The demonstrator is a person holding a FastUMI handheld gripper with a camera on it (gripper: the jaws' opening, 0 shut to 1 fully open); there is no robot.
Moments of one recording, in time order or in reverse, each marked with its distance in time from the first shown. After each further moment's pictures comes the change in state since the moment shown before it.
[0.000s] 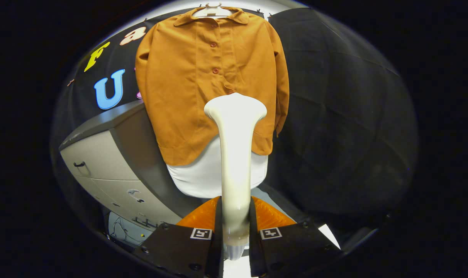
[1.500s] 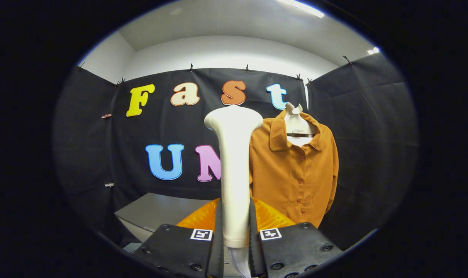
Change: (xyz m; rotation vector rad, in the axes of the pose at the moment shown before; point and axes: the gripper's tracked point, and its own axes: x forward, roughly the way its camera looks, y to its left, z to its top) arm -0.197 0.251 0.275 -0.037 -0.501 0.219
